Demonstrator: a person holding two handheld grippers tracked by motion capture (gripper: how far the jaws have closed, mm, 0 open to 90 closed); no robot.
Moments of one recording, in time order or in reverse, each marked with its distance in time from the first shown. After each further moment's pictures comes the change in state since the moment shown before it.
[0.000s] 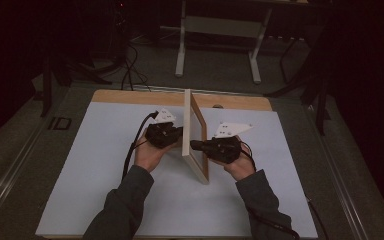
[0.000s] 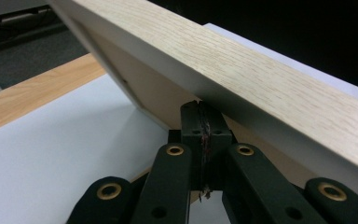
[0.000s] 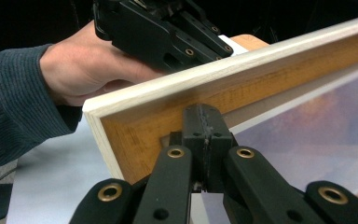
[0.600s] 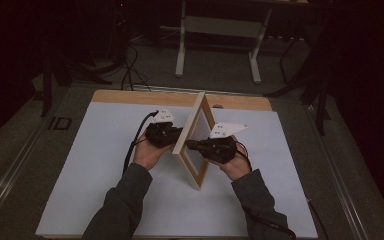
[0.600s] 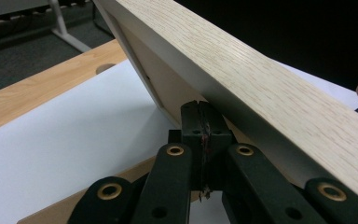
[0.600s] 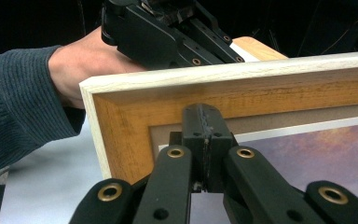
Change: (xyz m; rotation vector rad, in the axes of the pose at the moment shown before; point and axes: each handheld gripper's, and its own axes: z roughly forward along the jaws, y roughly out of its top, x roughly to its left) left arm 0.009 -0.003 0.003 -0.018 -0.089 0.025; right arm 0.003 0.002 0.010 -0.002 -0.014 -0.012
